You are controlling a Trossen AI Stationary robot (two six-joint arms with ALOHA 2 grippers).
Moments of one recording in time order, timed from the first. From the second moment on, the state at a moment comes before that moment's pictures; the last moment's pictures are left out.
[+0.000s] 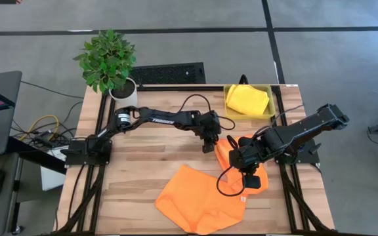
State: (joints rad) left arm 0.17 2.31 1.73 -0.32 0.22 0.04; right arm 0.41 1.41 1.31 -1.18 -0.13 0.42
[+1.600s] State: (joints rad) left arm 0.15 2.29 1.73 -0.38 0.25 -0.02; right arm 0.40 1.41 1.31 -1.24 -0.12 0.42
